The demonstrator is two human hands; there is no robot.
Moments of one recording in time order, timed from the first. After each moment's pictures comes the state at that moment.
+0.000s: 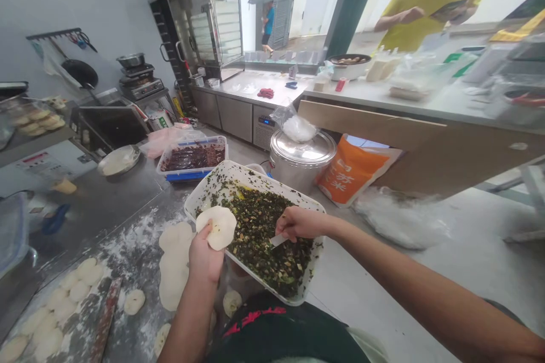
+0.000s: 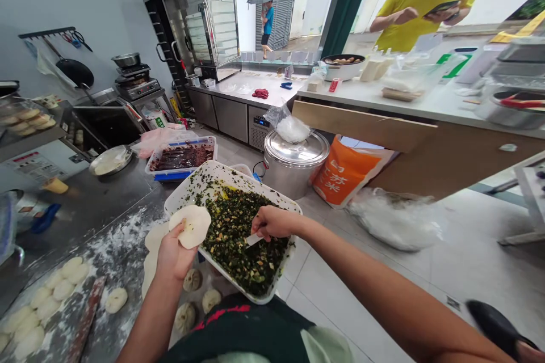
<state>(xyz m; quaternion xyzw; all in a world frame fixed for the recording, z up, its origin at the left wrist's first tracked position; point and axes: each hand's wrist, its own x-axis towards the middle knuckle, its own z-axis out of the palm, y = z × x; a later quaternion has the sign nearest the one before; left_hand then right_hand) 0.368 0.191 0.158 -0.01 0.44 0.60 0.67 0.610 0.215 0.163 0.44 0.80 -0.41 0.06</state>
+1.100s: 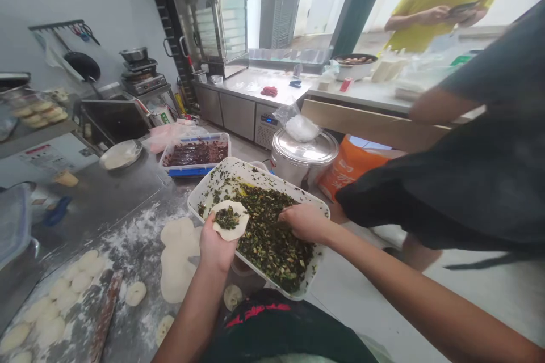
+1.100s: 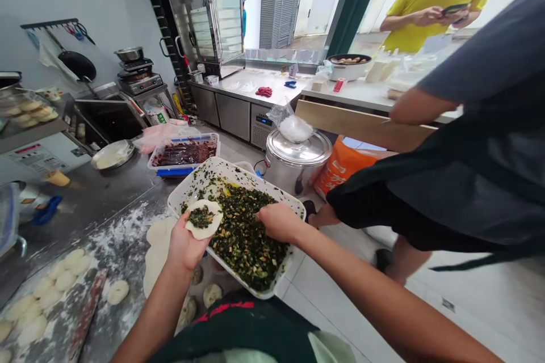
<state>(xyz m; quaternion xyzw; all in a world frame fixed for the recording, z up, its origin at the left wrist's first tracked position) 0.376 0.199 0.161 -0.06 0.36 0.58 0.73 0.598 0.202 0.164 0.52 0.85 -0.11 0.08</state>
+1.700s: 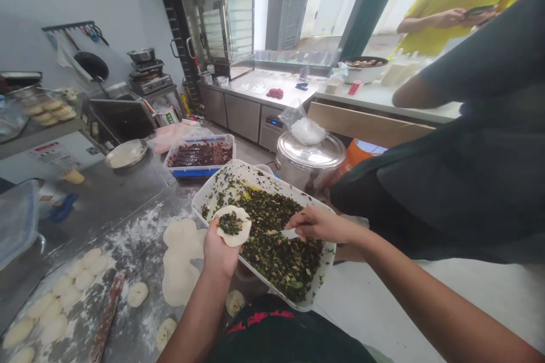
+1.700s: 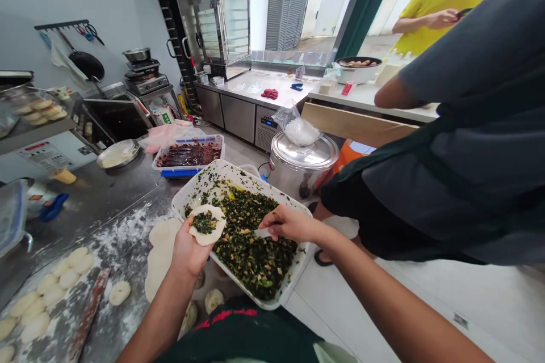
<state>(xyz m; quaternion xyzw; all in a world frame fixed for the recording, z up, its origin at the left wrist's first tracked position) 0.378 0.199 0.155 -0.06 0.38 0.58 0.72 0.612 0.207 0.191 0.45 0.75 -0.48 -0.06</state>
